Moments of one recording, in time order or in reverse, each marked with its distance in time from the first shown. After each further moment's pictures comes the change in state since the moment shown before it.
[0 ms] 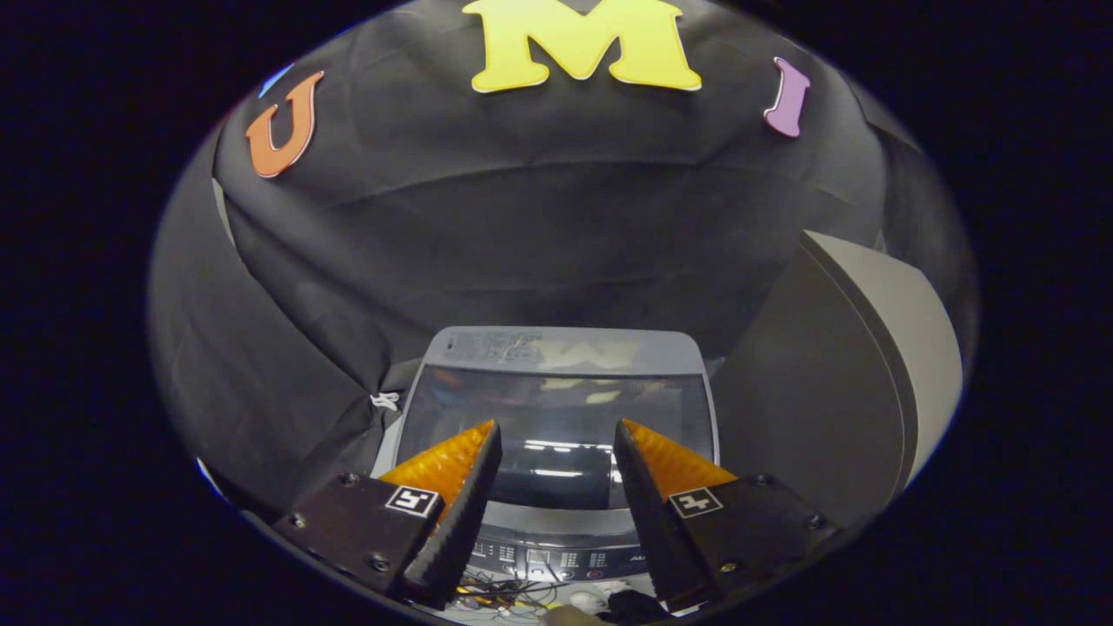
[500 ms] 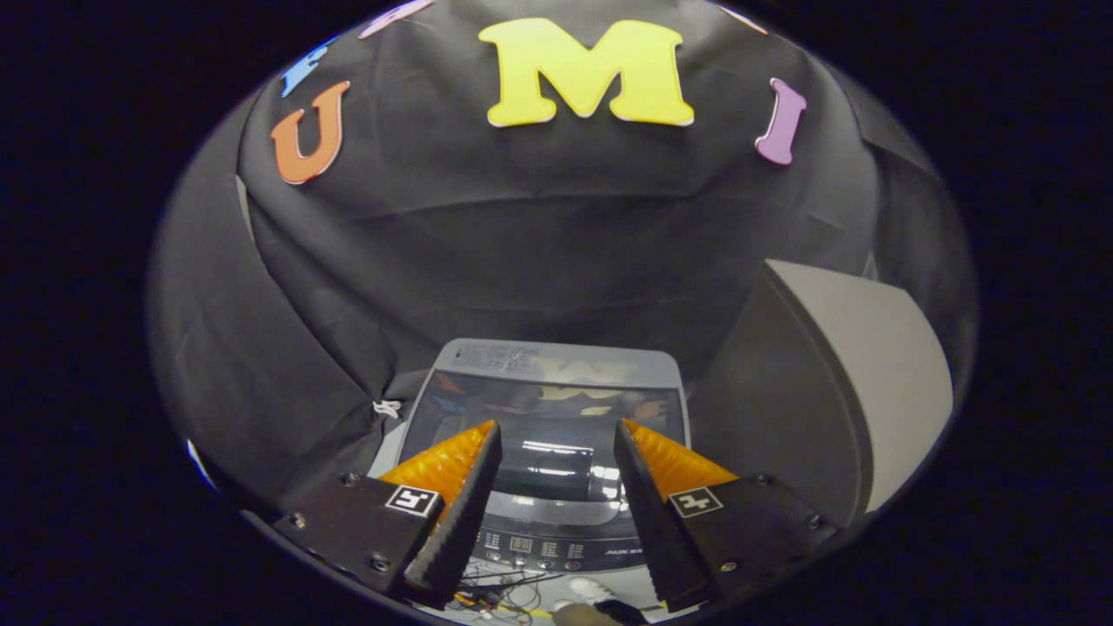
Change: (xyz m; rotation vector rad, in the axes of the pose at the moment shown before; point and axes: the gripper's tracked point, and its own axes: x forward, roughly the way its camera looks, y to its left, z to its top) arm -0.072 -0.018 0.002 -0.061 -0.139 0.026
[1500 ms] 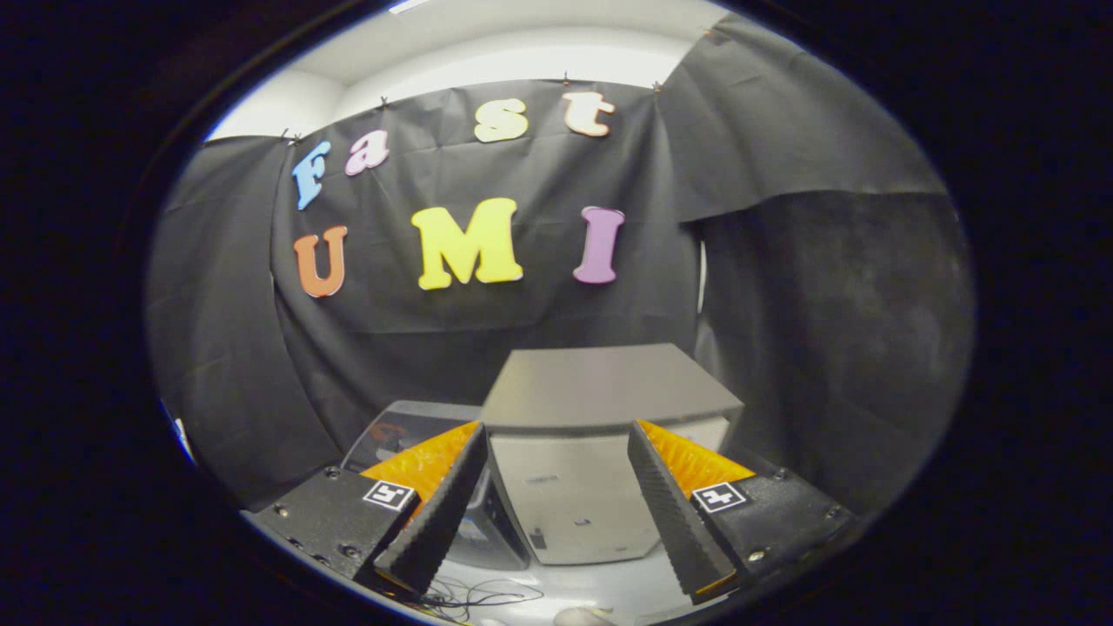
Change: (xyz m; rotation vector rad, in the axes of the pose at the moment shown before) arm -0.344 -0.299 -0.123 0.093 -0.451 -0.098
